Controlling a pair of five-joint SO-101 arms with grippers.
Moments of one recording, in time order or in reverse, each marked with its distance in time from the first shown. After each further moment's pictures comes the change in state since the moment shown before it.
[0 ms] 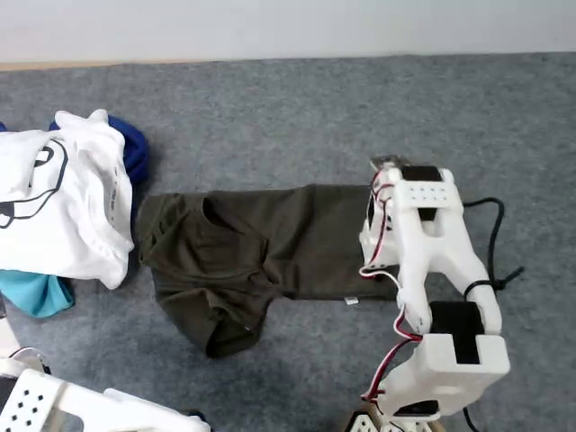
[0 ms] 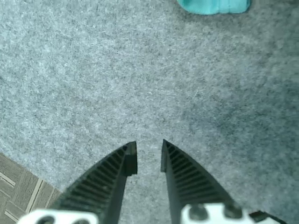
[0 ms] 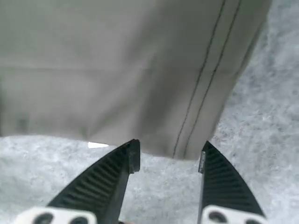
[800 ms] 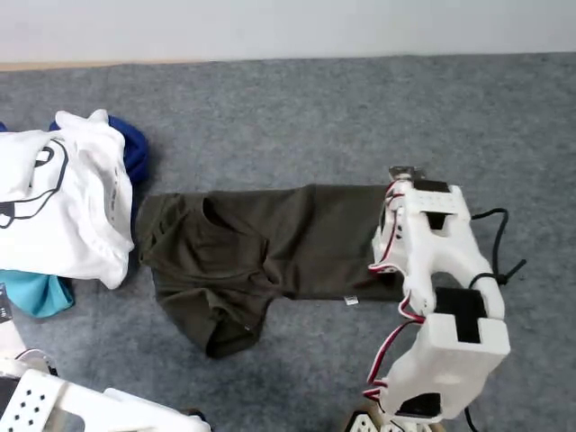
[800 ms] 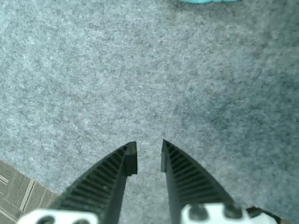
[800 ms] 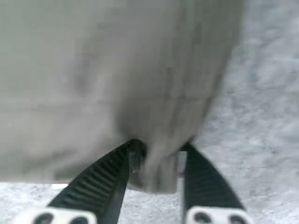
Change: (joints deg) left arm 0.0 0.0 2.2 0.0 0.0; right arm 4.3 7.5 2.3 -9.8 -0.1
